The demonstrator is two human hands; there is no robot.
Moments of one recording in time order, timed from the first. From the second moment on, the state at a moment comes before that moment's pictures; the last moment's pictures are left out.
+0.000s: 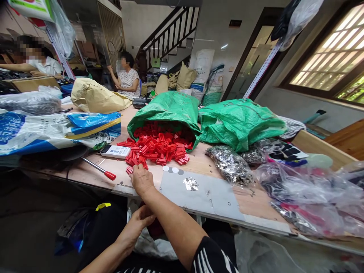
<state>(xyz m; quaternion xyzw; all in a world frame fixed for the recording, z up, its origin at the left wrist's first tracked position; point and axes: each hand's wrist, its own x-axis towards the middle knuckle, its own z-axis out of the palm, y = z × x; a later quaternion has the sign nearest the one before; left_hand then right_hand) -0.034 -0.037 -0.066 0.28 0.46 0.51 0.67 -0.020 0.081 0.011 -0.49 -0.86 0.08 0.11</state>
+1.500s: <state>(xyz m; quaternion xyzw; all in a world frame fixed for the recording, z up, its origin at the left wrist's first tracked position) -0.011 -0.047 -0.003 0.16 0.40 0.48 0.76 0.264 0.050 -0.001 -0.67 -0.69 0.13 0.24</state>
